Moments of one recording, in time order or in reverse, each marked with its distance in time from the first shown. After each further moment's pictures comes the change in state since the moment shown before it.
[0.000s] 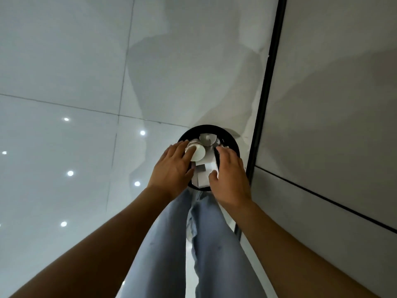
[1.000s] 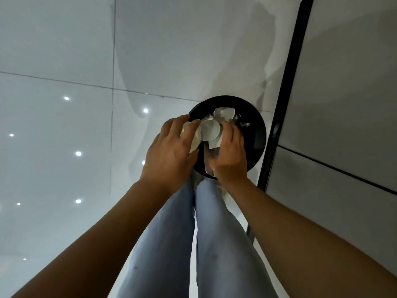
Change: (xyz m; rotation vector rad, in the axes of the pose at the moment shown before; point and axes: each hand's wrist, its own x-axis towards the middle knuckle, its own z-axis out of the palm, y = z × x) left_hand 0.005 -0.024 0.009 -0.099 0.124 -0.027; right_hand 0.058 0.013 0.110 0.155 0.136 0.056
